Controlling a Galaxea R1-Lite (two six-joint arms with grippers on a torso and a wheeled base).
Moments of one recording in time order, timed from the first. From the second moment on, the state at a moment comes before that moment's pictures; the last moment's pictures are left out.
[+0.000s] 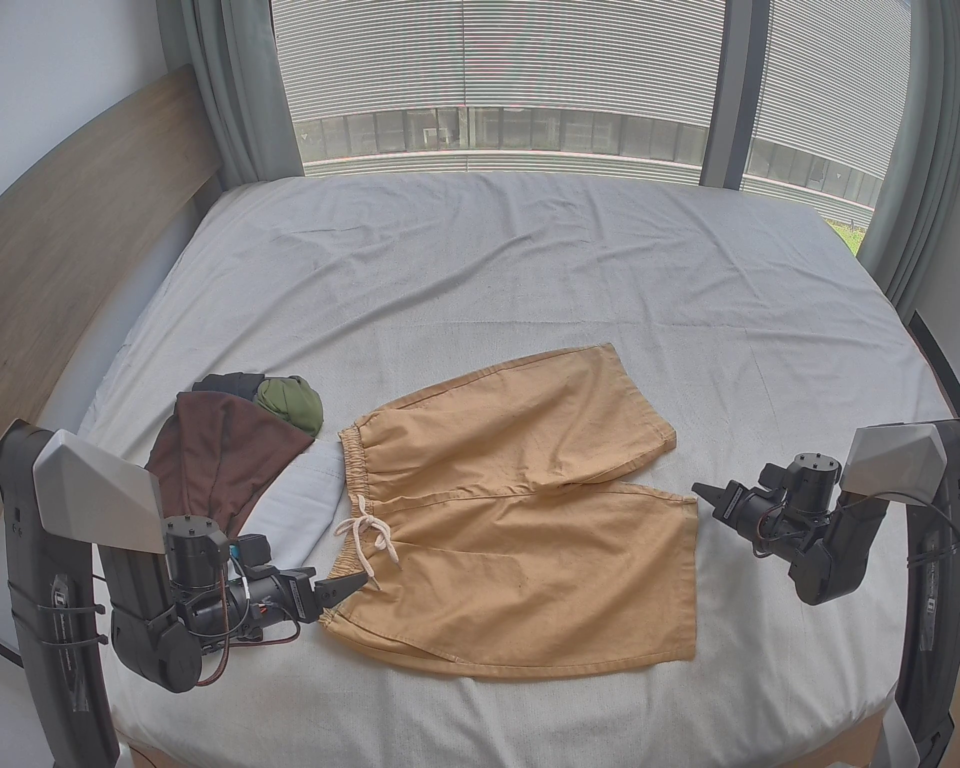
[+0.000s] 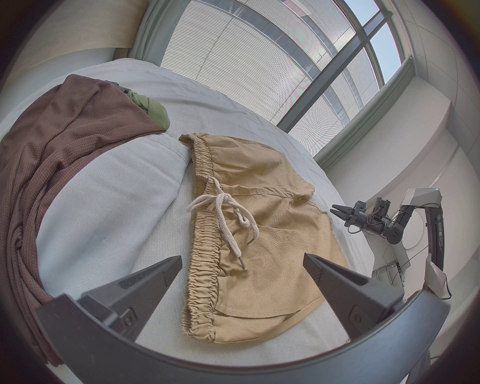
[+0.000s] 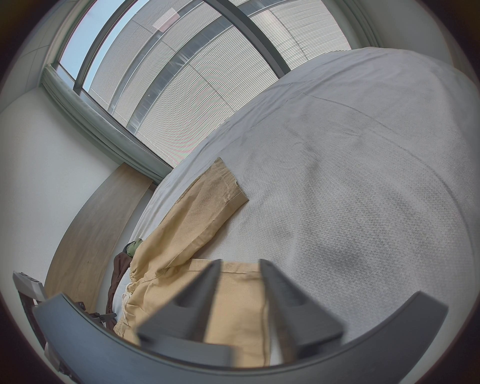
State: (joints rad) left arm -0.15 2.35 -0.31 -1.54 -0.45 -0.28; right arm 0.02 2.47 -0.73 -1.42 0.37 0.58
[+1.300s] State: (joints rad) left arm -0.08 2.38 -0.18 -1.54 -0.46 -0.29; right arm 0.15 2.30 -0.54 -1.44 0.36 0.50
